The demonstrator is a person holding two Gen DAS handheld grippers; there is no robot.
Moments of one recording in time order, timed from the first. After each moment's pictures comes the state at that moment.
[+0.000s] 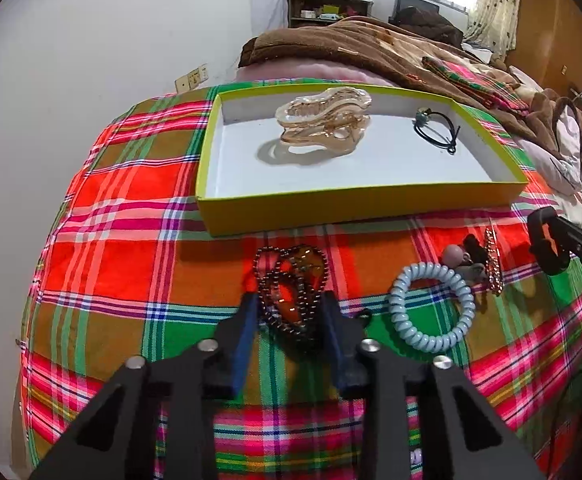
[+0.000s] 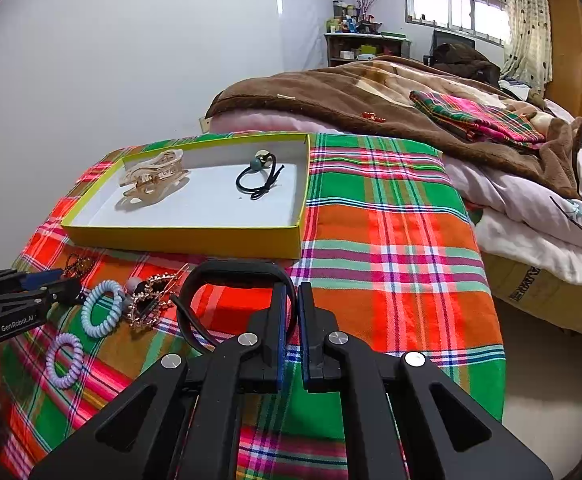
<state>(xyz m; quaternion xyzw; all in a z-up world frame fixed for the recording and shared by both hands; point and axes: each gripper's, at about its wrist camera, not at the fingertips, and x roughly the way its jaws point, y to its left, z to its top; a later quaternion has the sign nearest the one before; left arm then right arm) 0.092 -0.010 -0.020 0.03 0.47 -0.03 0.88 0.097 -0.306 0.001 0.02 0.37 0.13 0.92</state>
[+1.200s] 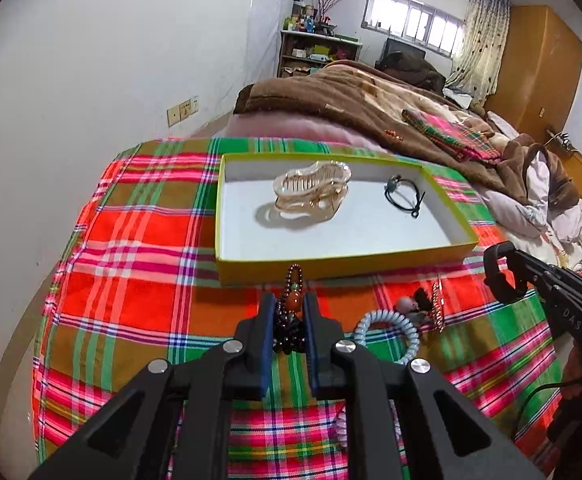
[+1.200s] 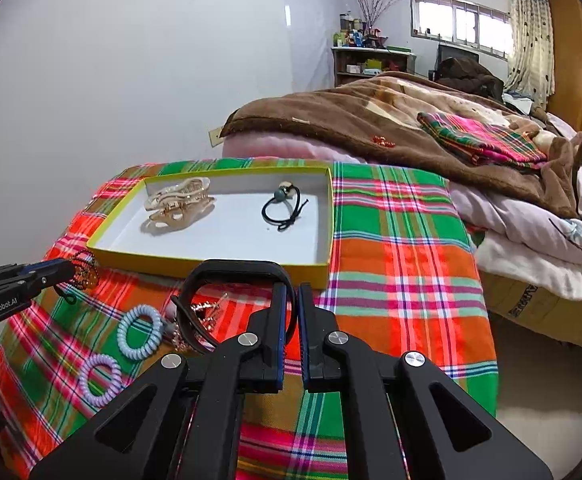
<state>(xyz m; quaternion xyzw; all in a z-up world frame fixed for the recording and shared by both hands) 0.081 0.007 0.030 -0.03 0.41 -0.07 0.91 0.090 -0.291 0.035 0.02 0.35 0.13 0.93</state>
